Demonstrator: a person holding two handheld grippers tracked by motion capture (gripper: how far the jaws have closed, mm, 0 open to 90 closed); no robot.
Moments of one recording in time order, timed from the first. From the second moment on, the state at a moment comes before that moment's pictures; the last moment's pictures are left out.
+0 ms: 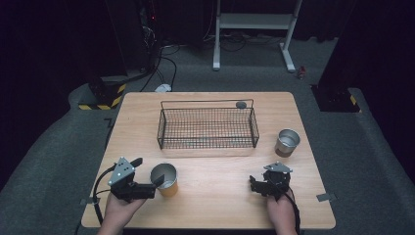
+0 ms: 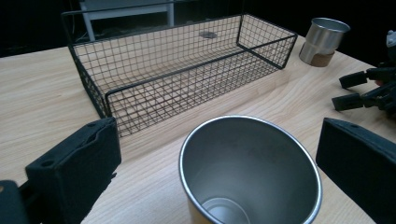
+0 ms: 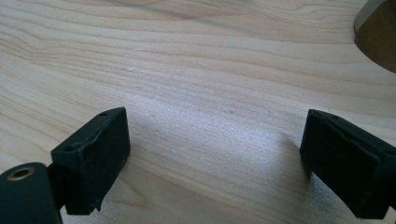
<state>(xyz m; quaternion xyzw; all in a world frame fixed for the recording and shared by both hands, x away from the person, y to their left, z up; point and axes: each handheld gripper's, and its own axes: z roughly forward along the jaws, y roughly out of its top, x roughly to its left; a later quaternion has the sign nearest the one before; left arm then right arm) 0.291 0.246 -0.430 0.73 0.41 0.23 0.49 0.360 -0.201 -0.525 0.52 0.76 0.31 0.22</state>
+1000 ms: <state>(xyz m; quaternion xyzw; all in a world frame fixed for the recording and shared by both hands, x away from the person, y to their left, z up) 0.295 0.221 -0.451 0.76 0.38 0.22 0.49 0.359 -0.200 -0.525 0.52 0.76 0.31 0.22</state>
